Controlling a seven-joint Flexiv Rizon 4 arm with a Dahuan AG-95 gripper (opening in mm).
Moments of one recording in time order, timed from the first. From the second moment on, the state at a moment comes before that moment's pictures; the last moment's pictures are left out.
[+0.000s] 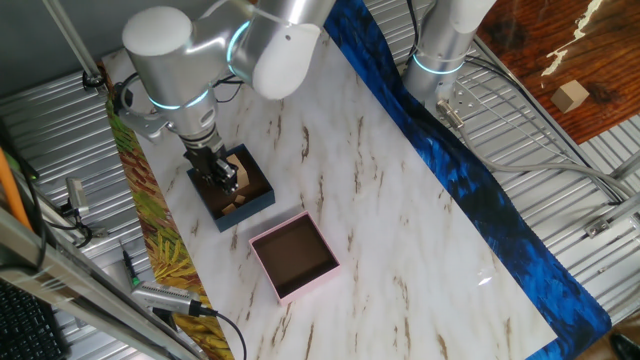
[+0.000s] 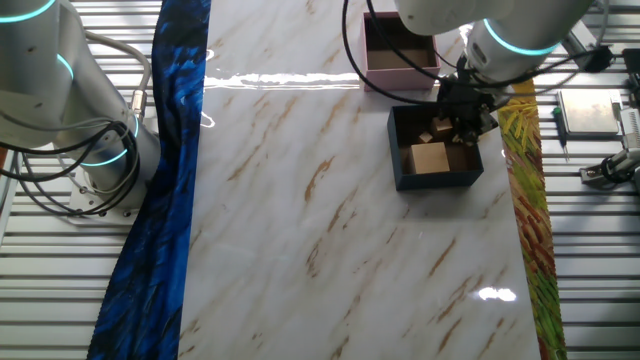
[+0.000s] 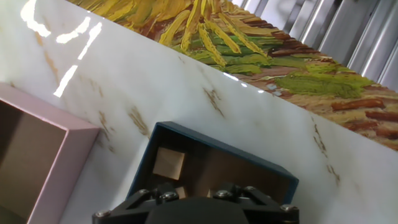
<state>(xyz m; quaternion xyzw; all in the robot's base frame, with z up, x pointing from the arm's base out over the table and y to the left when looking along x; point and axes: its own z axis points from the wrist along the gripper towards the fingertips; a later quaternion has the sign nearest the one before) 0.597 0.051 0.084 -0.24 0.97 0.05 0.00</state>
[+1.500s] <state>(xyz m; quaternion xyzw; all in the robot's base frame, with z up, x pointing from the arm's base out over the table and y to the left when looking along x) 0.590 0.063 0.067 -0.27 0.96 0.04 0.01</state>
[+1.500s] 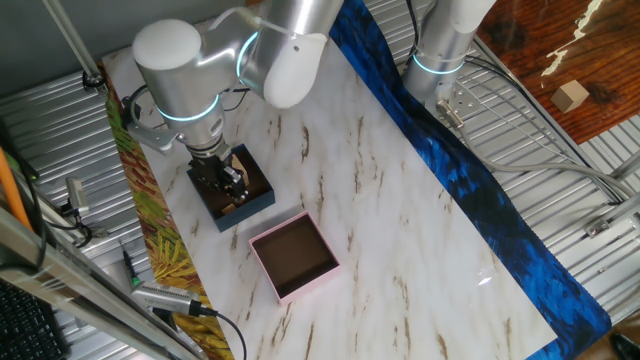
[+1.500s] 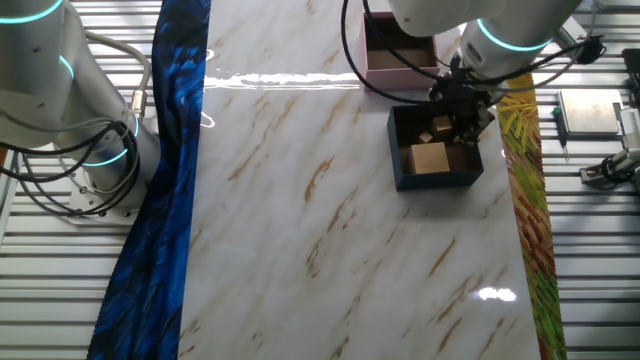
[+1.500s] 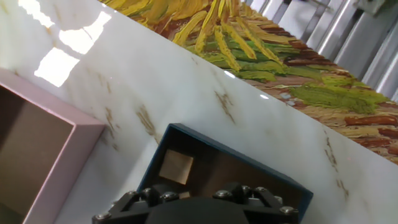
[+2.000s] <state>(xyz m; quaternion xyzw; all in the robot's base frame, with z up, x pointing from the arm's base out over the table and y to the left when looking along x) 0.574 0.063 0.060 -0.29 0.96 0.03 0.03</state>
